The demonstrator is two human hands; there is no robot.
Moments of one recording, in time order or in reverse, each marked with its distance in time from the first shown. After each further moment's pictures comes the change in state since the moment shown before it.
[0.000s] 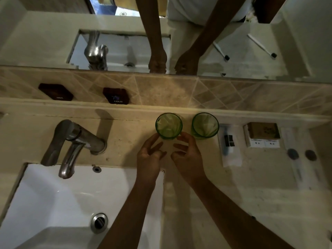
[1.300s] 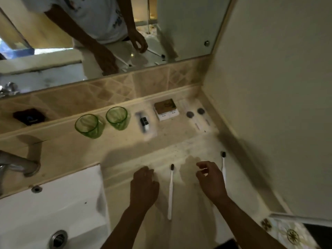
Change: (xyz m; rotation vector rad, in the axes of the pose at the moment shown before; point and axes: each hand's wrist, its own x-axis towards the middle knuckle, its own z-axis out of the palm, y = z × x) left_hand -0.184 -0.117 0.058 1.434 -0.542 0.495; right_hand -0.218 0.099 -0.265 -0.367 0.477 0.149
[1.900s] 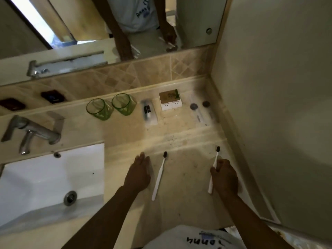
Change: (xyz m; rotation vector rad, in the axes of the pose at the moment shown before) left_hand -0.016 0.037 0.007 0.157 -0.176 -0.156; right_hand 0.030 0.073 -0.061 -0.168 0.007 0.124
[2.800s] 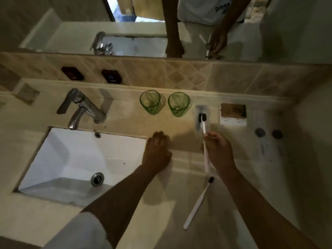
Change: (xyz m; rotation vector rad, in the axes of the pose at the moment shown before) left_hand 0.089 -0.098 -0.047 0.005 0.331 -0.059; right_hand 0.038 -0.231 0.113 0.519 -0.443 -0.220
